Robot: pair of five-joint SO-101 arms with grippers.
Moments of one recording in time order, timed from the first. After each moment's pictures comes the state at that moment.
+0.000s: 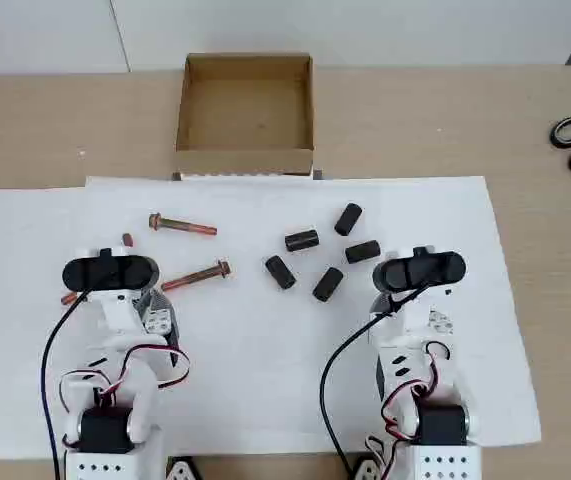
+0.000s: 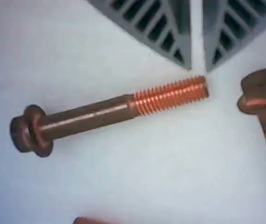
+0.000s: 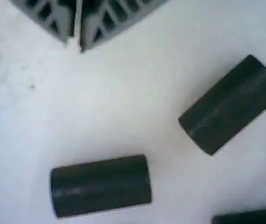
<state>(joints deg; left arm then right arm) -2.6 -103.0 93.8 59.8 10.9 -3.2 -102.2 95.6 51.9 1.5</state>
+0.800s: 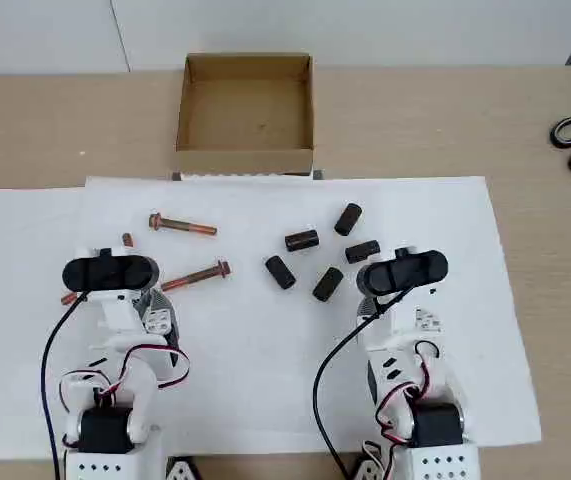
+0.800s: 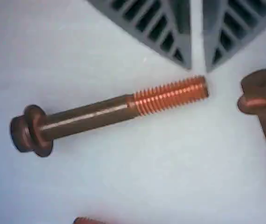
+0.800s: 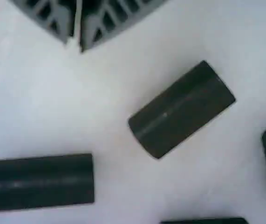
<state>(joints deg) -2.6 -103.0 93.8 59.8 10.9 -7.9 -102.2 95.6 51.9 1.6</state>
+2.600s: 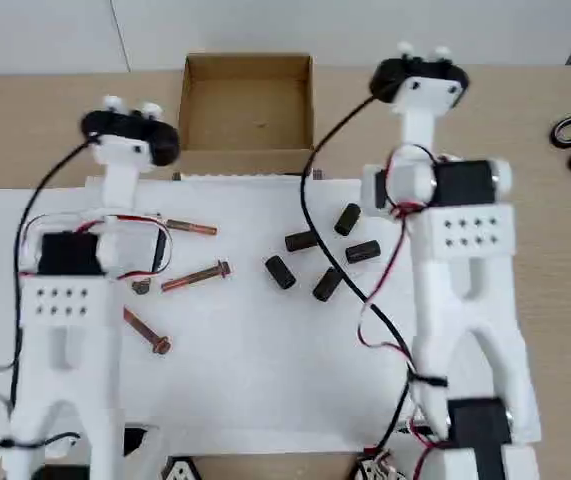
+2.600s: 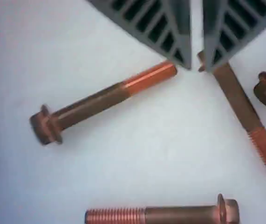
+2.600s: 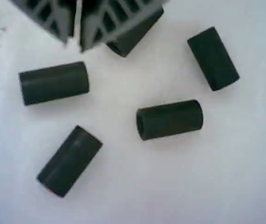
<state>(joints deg) -3.1 -27.0 23.4 80.2 -6.9 -9.0 -9.0 -7.0 86.3 -7.0</state>
